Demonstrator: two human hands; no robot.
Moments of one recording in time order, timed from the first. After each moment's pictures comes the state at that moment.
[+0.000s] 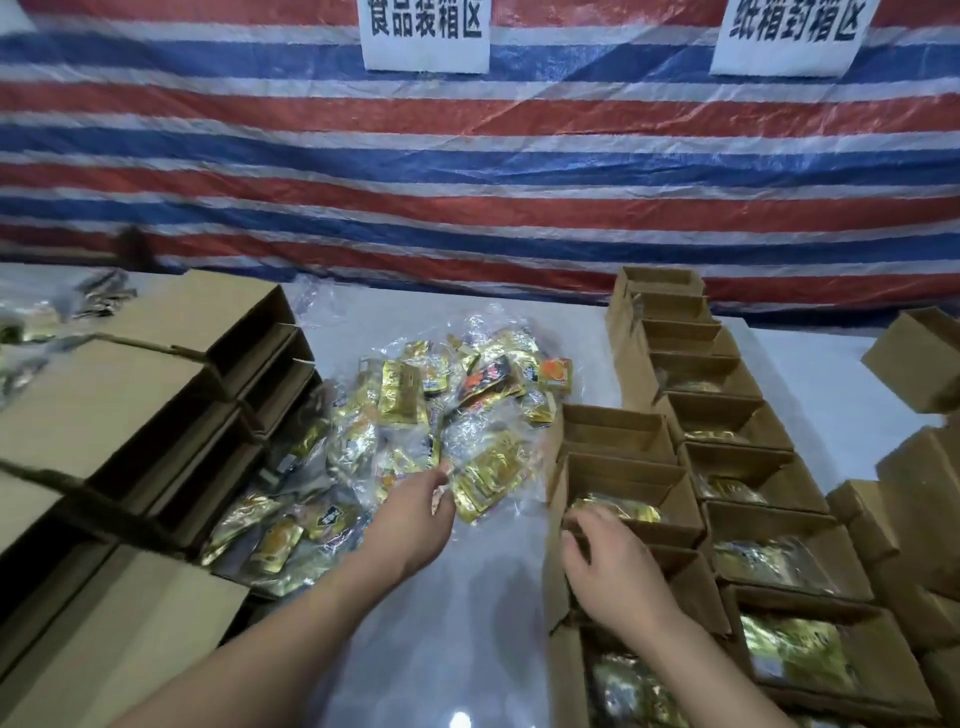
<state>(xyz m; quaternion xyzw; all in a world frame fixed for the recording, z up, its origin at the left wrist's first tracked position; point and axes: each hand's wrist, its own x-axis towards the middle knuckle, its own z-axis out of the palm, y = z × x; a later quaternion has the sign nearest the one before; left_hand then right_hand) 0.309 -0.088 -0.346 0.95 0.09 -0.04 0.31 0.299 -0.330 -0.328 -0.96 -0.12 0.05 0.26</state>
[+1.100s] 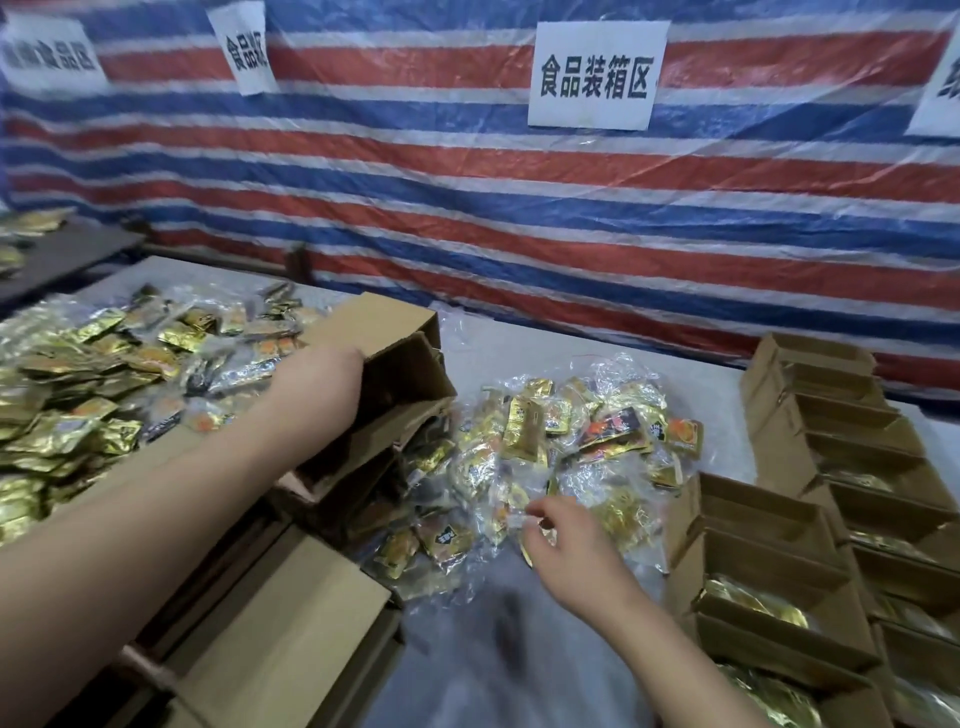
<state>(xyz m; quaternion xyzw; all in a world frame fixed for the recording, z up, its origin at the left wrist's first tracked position) 0.292 0.120 -0.162 0.97 0.22 0.02 -0.10 0.319 -0.158 -0.297 -0.90 -0.25 0.08 0.36</state>
